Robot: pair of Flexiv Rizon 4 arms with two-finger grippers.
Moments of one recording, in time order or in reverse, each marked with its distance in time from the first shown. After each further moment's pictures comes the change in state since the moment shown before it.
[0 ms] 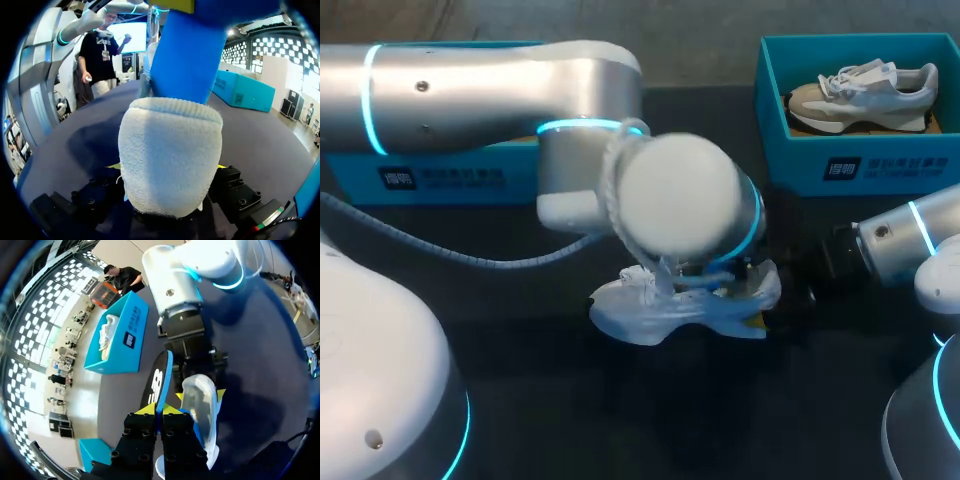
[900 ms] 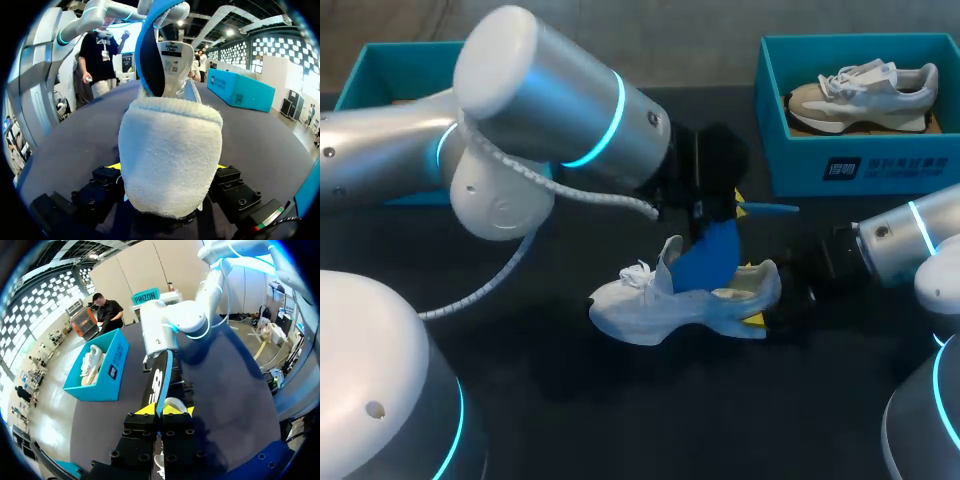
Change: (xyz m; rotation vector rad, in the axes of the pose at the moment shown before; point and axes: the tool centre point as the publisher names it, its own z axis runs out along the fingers) left arm -0.015 -0.004 -0.059 0.370 0.330 -0.055; right arm 0.000 0.000 0.000 0.000 0.000 0.000
